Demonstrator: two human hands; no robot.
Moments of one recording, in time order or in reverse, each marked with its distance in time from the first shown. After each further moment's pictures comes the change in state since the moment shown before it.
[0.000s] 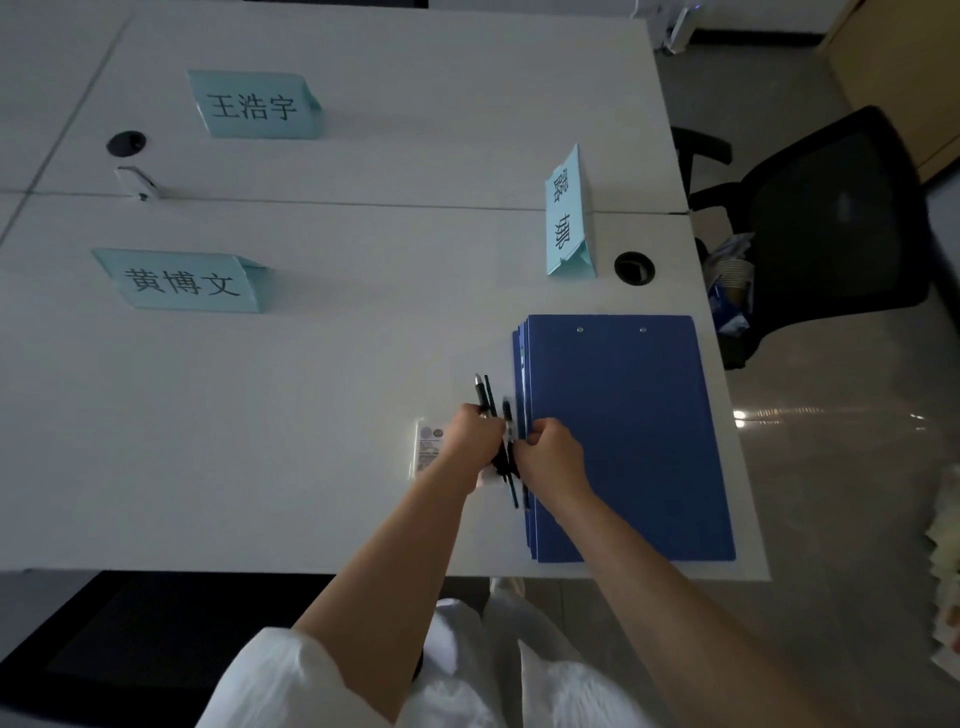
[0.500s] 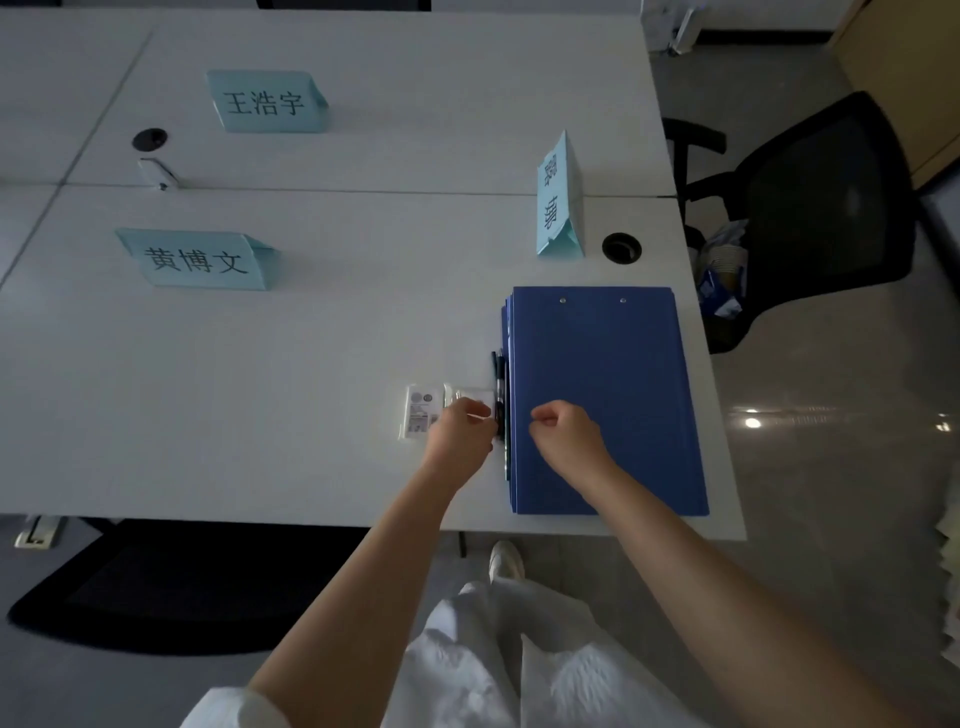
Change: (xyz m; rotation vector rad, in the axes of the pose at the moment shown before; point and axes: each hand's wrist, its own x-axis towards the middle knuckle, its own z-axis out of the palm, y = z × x) left_hand -0.061 -0.034 0.009 0.021 0.067 0.183; right_hand -0.031 0.030 -0.048 -0.079 -0.090 -0.051
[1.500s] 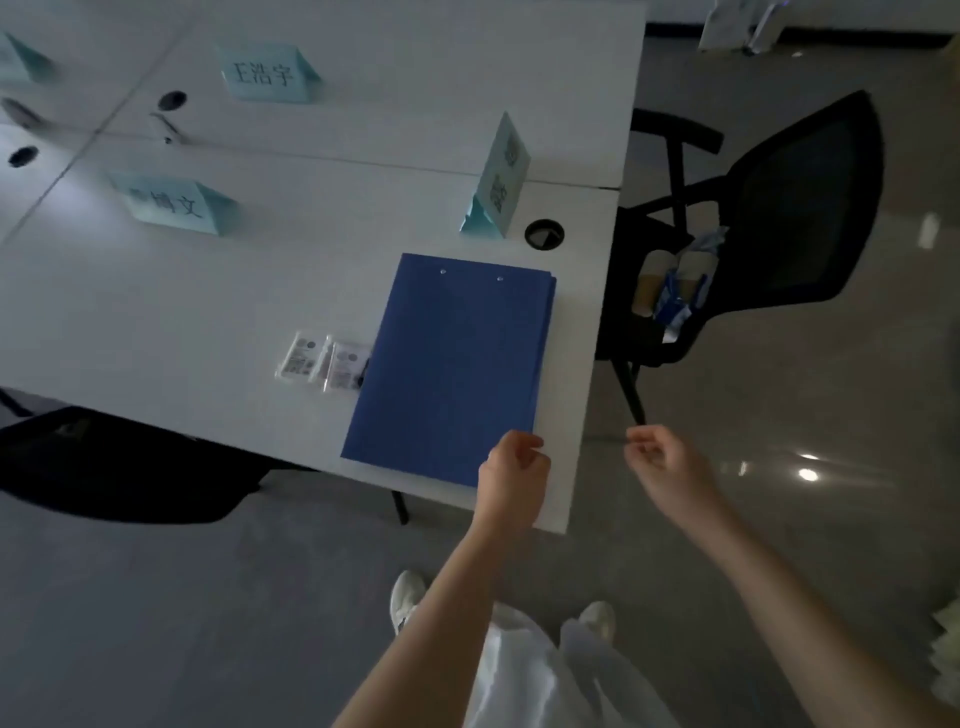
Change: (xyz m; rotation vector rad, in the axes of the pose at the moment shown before) left_hand -0.103 0.036 0.299 0.013 0.197 0.018; right_hand 0.019 0.219 -0.270 -0.076 0.031 -0.189
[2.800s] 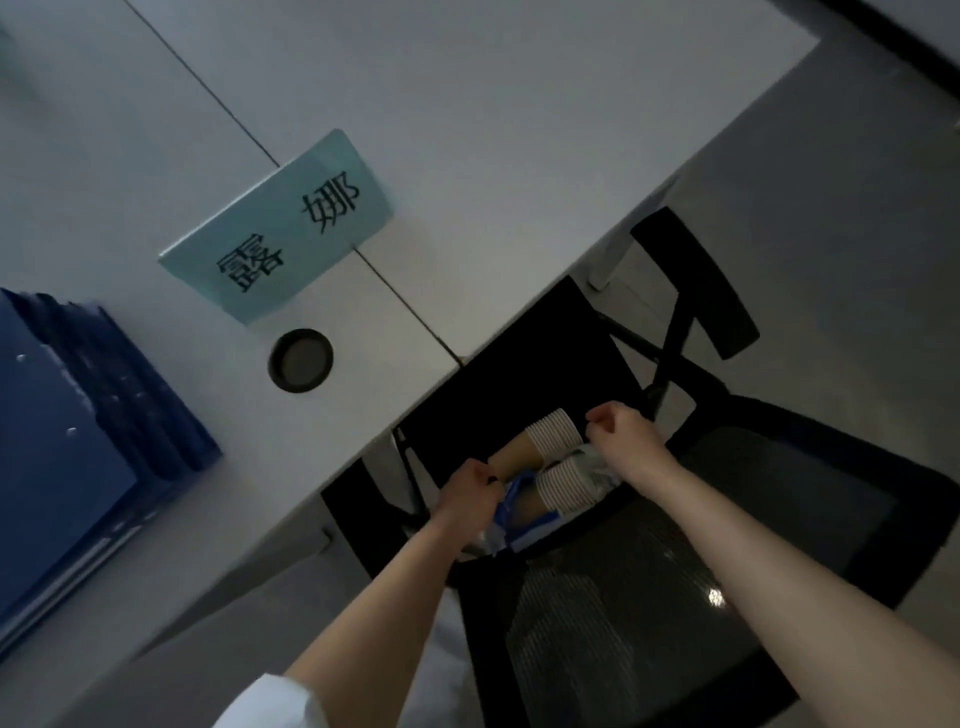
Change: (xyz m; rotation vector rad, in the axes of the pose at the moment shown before) left_hand 0.413 0.231 0.310 -0.215 0.060 -0.502; right_hand 0.632 -0.012 -0.194 -0.503 -0.674 -0.137
